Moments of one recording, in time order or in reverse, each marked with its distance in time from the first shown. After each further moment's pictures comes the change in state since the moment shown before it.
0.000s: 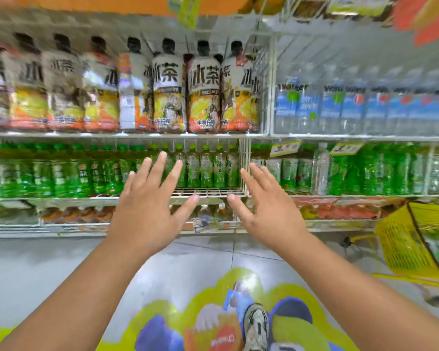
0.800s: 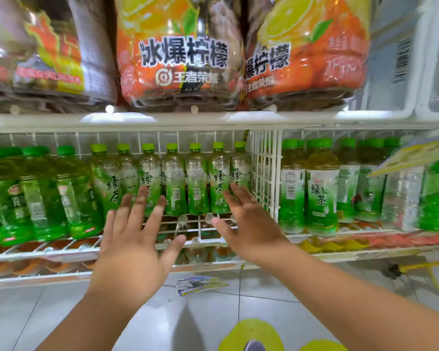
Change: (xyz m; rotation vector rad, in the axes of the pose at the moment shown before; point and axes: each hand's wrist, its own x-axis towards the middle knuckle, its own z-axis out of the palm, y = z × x) left_hand 0.196 -0.069 0.309 0.063 -0.046 0.012; right_hand 0.261 0.129 0.268 0.043 -0.215 0.013
